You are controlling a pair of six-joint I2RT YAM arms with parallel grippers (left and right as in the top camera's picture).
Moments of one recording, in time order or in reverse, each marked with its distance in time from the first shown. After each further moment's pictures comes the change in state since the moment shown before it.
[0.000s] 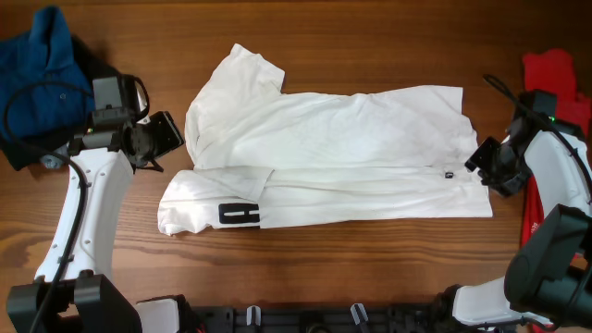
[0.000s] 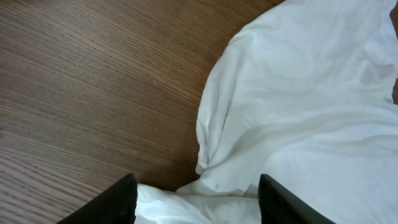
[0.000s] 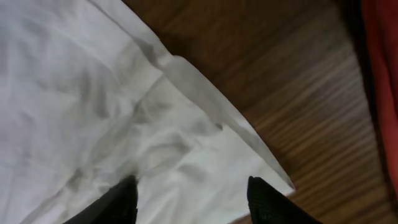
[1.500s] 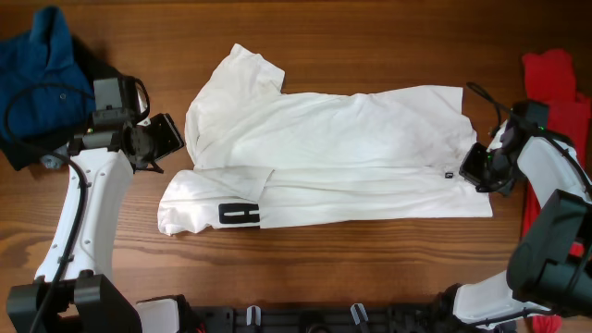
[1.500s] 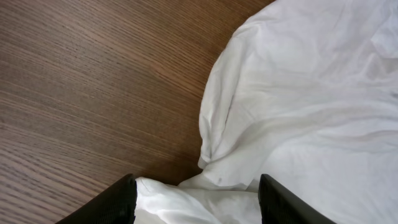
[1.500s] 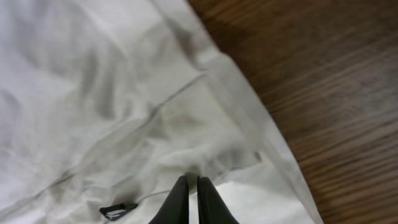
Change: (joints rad) left arm 0.000 0.000 0.000 -0.020 0.000 0.000; right arm -0.021 0.053 -0.085 0.134 -0.099 -0.156
